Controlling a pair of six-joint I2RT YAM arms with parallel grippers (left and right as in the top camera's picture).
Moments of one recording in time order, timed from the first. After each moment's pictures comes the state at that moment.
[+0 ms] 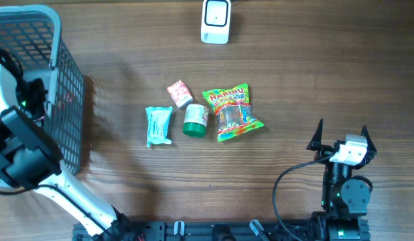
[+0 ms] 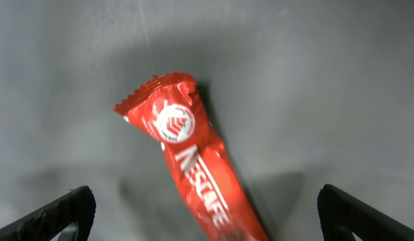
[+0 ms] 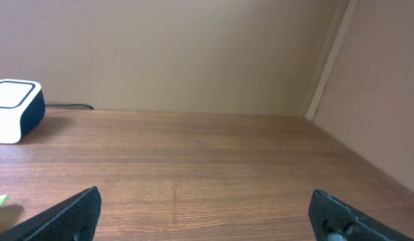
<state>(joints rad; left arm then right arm) 0.60 2.19 1.77 -1.12 -0.10 -1.29 0.00 0.03 0.01 0.02 0.23 -0.14</state>
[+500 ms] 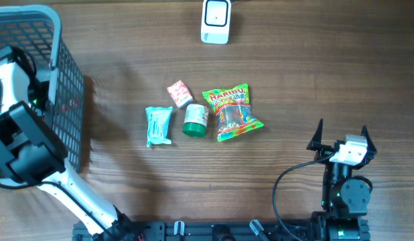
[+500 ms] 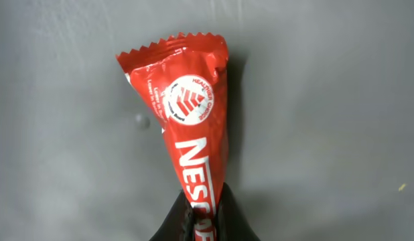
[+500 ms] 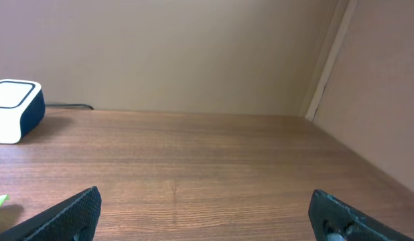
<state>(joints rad) 0.54 2.19 1.72 -1.09 -0.12 -1.22 0.00 0.03 0.01 0.02 0.23 -0.14</state>
